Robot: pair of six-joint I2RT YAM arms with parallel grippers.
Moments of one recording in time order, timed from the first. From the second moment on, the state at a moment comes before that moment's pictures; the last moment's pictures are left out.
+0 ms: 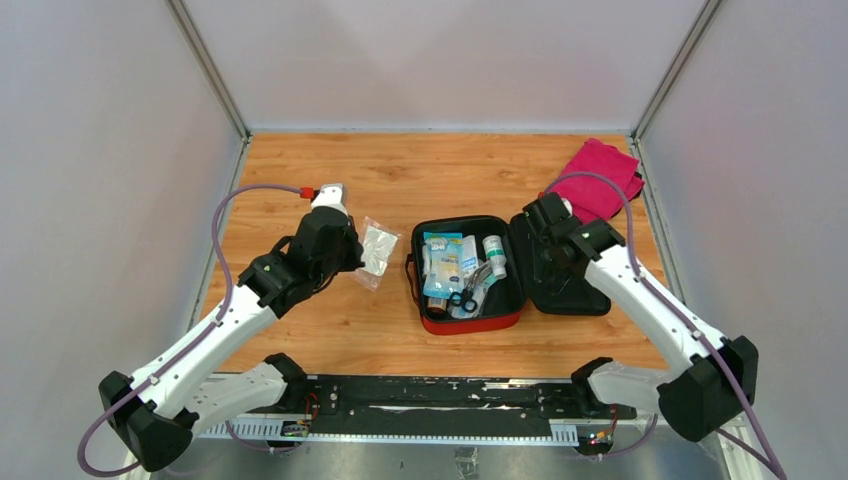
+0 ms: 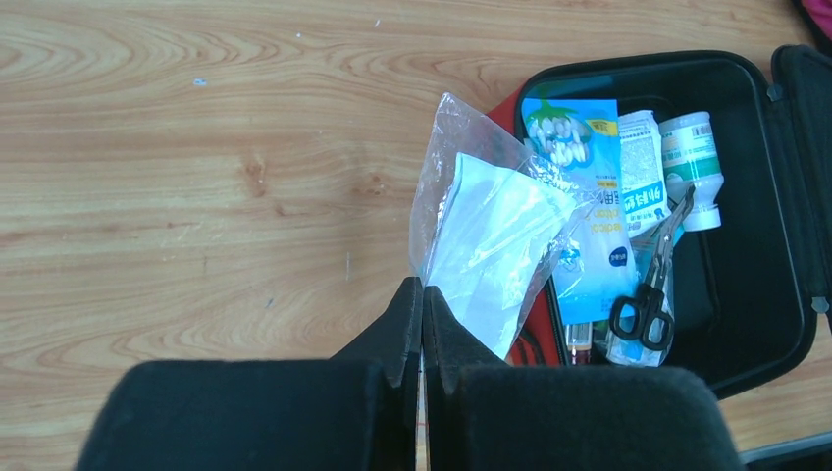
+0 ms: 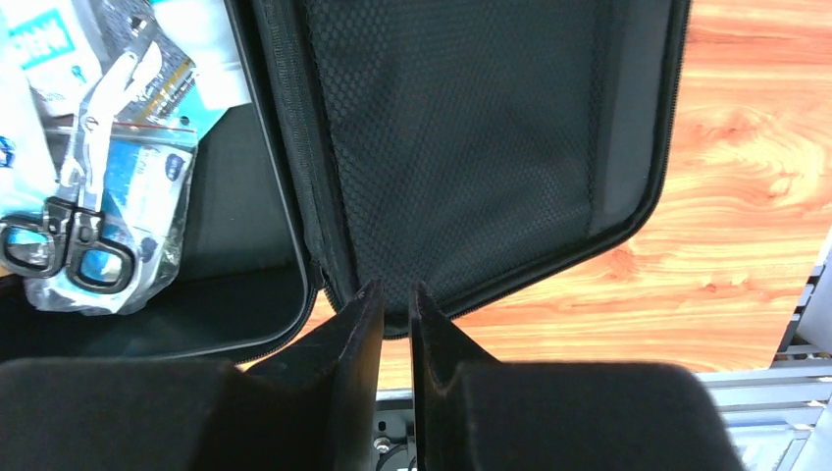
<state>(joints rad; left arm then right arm) -0.66 0.94 0.92 -0.60 -0.33 -0.55 0.50 1.15 1.07 -1.05 0.29 0.41</state>
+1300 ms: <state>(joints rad) -0.62 0.90 0.97 -0.73 -0.52 -0.52 0.74 1.52 1.14 -0.63 -0.10 0.67</state>
